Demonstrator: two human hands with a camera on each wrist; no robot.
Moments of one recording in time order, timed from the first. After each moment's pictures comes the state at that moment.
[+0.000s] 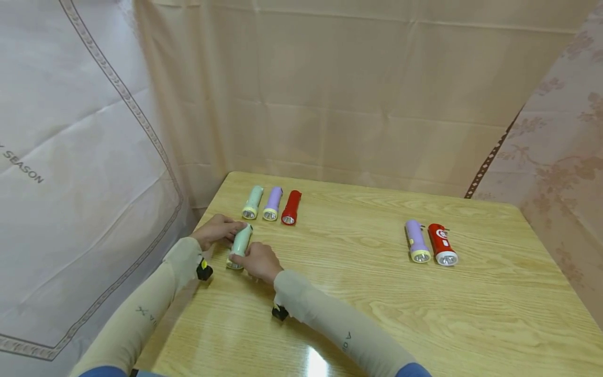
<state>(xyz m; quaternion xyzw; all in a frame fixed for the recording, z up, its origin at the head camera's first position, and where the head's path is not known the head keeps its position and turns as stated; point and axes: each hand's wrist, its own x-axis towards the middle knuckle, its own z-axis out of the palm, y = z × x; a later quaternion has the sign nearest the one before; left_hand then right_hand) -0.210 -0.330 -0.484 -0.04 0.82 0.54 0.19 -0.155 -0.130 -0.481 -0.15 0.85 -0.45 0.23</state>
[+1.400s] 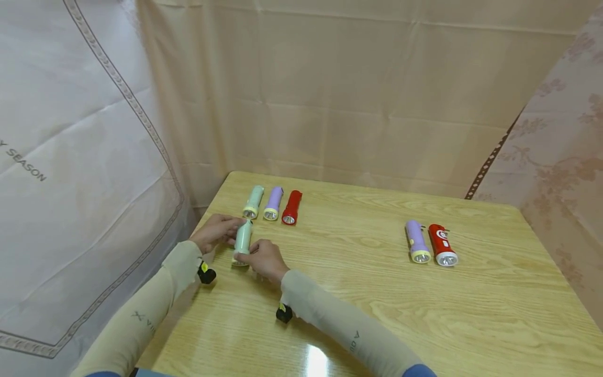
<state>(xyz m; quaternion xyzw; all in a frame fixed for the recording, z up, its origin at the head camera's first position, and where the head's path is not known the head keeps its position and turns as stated) -0.202 -0.324 -0.485 -0.08 0.76 0.62 0.15 -0.159 -0.123 -0.488 -0.10 0.81 -0.54 0.22</state>
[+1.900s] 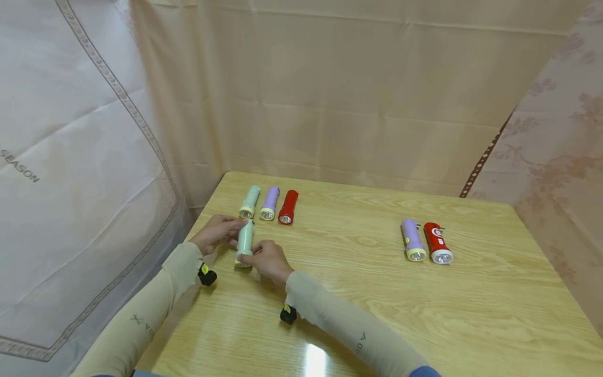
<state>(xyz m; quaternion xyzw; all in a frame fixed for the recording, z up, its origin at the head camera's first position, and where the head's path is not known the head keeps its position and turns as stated) -0.201 -0.311 -0.484 -0.07 0.76 0.63 0.16 -0.156 -0.103 -0.487 -0.11 0.81 -0.54 0.20</state>
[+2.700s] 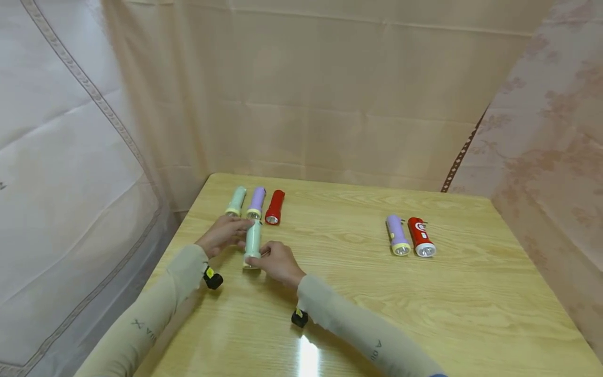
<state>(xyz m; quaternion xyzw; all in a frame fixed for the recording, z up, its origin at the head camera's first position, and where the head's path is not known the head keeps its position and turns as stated) -0.214 -0.262 -0.482 -0.07 0.72 0.67 0.18 -0.154 -0.057 -0.479 -0.10 0.83 -0.52 0.18</state>
